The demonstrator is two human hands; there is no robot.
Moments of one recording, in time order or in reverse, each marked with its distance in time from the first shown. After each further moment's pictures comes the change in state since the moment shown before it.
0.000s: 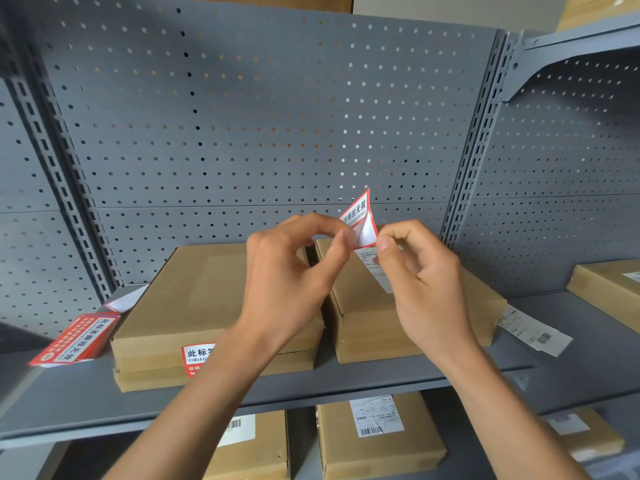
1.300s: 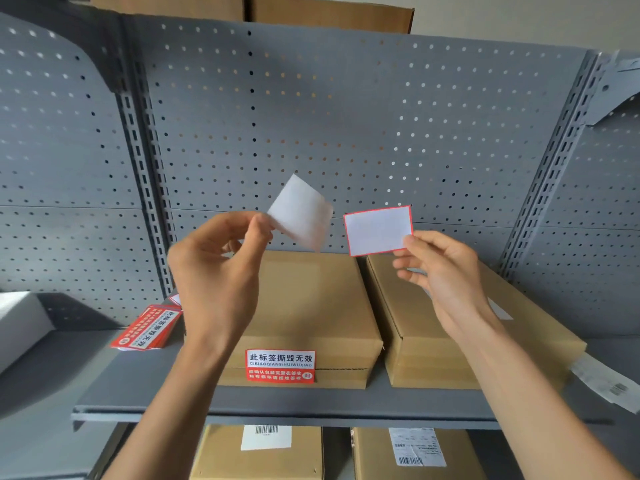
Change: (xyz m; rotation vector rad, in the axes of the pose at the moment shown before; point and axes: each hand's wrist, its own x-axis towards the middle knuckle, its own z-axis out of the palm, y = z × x) left_hand 0.006 -0.042 -0.097 -0.006 0.420 -0.262; right_hand 0.052 0.030 0.048 0.340 0.005 0.553
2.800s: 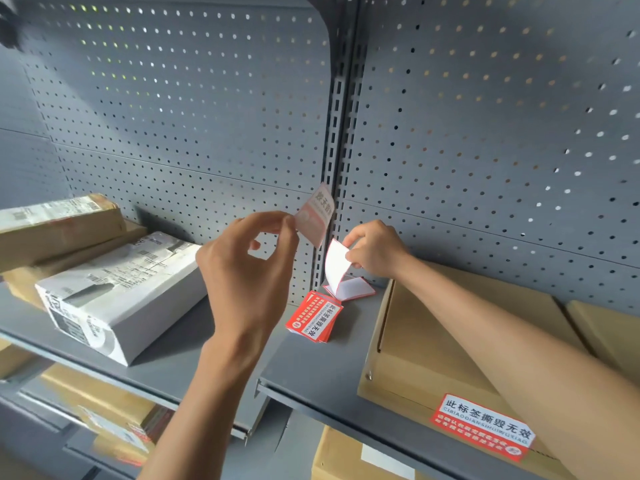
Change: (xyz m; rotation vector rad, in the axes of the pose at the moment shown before) left_hand 0.062 -0.063 -0.164 0.488 0.313 0.144; right_hand 0.033 0.058 0.332 -0.923 -0.738 -0.224
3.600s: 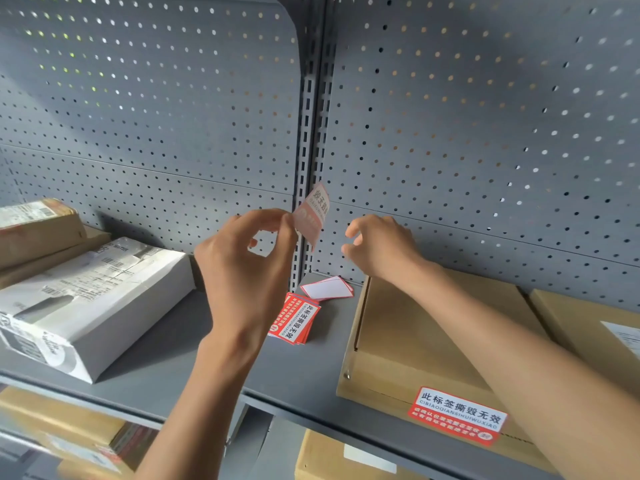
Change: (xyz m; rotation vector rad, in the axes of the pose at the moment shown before) left_hand -0.002 0.008 0.021 -0.029 -0.057 -0.004; right_hand -0.037 -0.003 -0.034 -0.257 0.102 0.036
